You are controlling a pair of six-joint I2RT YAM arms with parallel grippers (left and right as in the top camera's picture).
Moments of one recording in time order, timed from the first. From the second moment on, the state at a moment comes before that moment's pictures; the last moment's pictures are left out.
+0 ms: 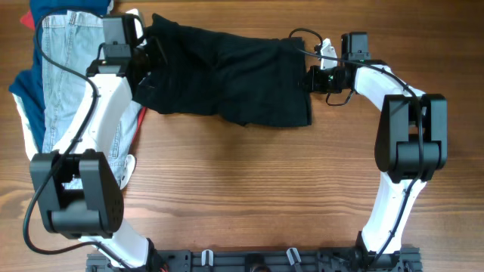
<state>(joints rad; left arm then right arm) -0.02 1.82 1.38 -0.36 0.10 -0.33 0.02 2.21 1.45 -0.40 -0.57 0.06</state>
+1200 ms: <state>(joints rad) -0.52 1.90 1.38 -0.01 0.12 -0.70 0.02 2.22 1.45 -0.40 -0.59 0.08</state>
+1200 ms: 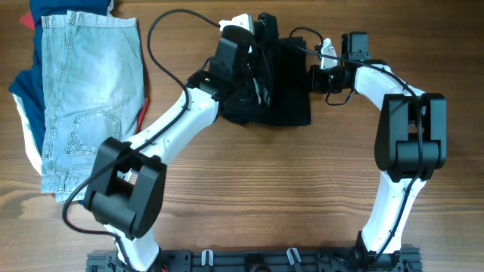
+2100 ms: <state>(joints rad) -0.58 1.98 1.38 0.14 0.12 -0.78 0.00 2.25 1.50 -0.38 -0.69 0.09</state>
